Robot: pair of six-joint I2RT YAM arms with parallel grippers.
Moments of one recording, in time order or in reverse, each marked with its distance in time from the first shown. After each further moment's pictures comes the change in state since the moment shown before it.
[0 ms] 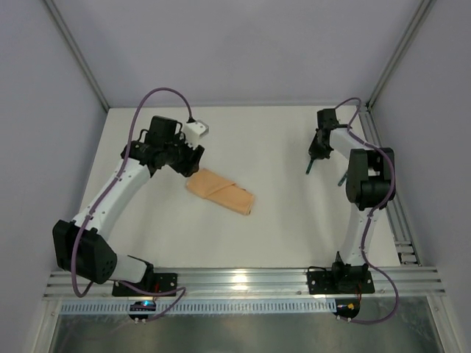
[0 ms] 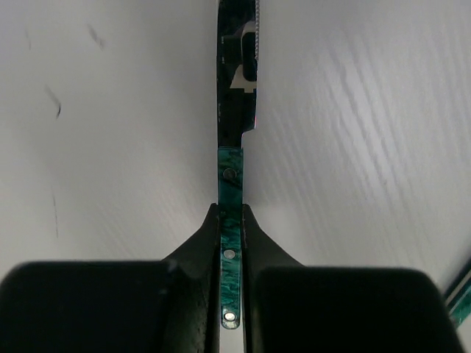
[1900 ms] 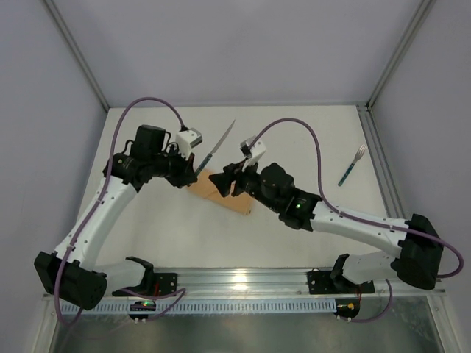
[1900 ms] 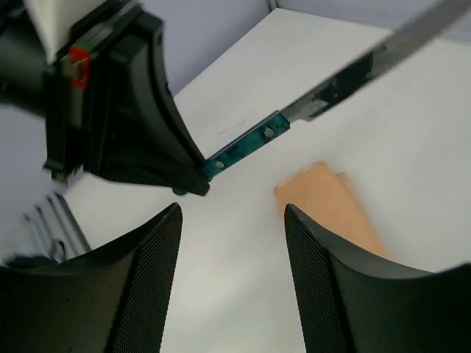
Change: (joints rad) left arm -0.006 -0.191 -0.027 -0.153 0.240 -0.082; right arm 0.990 -0.790 -0.620 0.829 0.099 -0.026
